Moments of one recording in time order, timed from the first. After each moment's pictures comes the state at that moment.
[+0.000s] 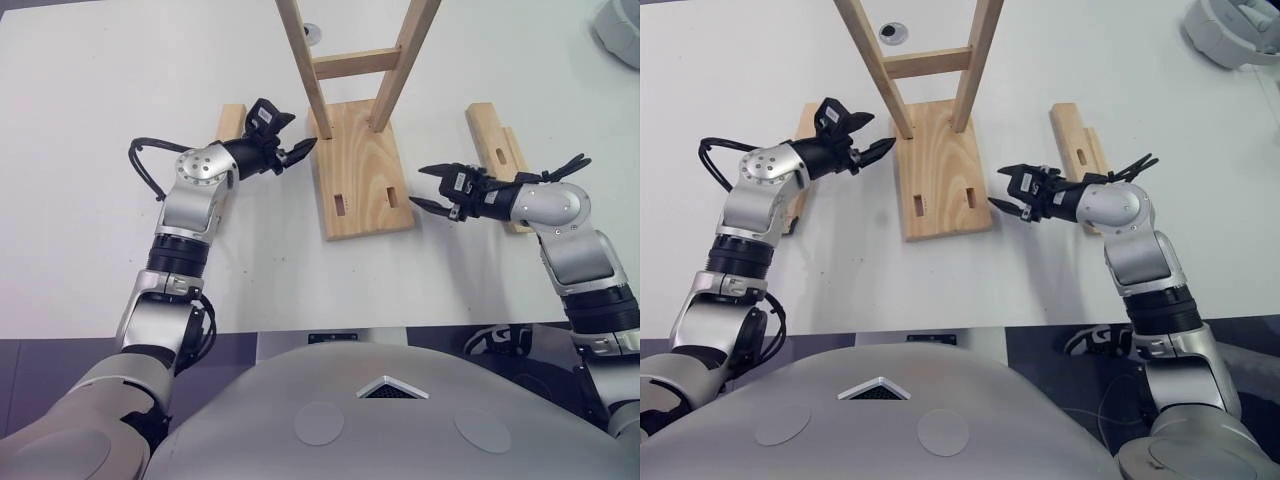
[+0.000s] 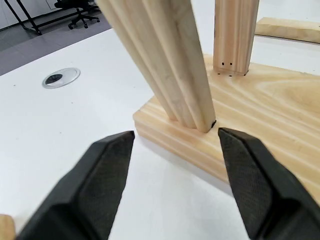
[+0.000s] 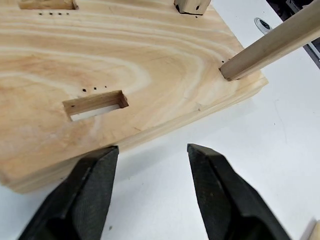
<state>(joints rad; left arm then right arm) -0.32 0.33 -0.15 0.27 -0.11 0.20 -0.69 -0.06 -0.67 0.20 -0.08 -0.03 0.11 0.88</state>
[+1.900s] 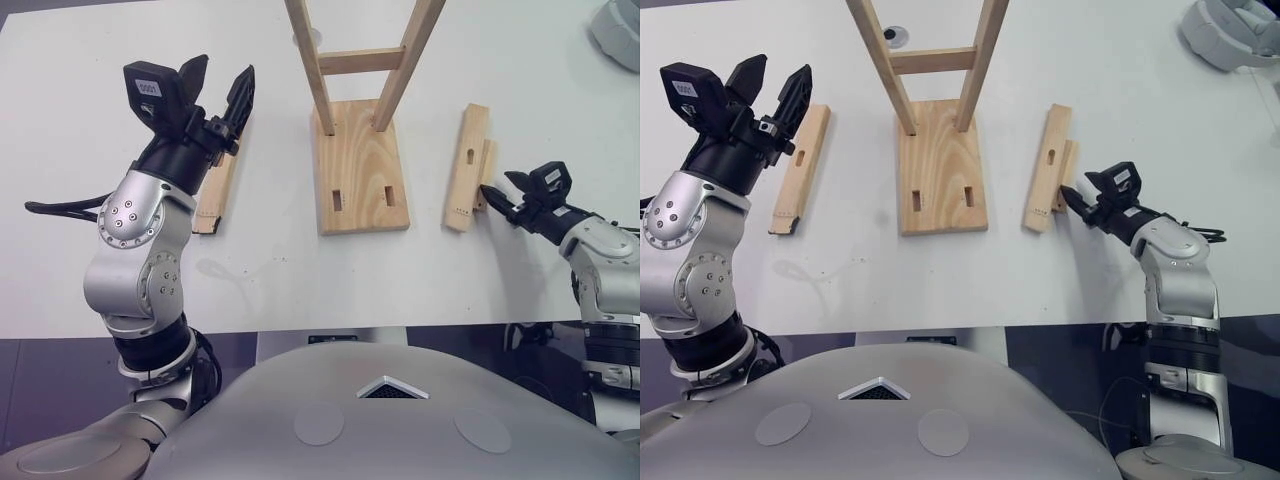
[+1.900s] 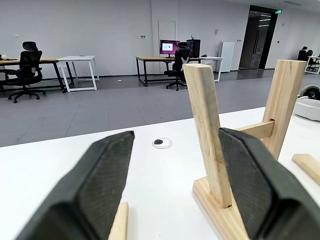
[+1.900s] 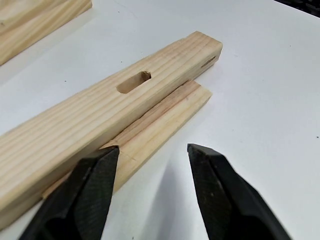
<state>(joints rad) 0.00 0.22 0.16 -0.71 -0.35 0.69 -0.23 0.14 -0.60 -0.15 -0.01 0.19 0.35 0.62</state>
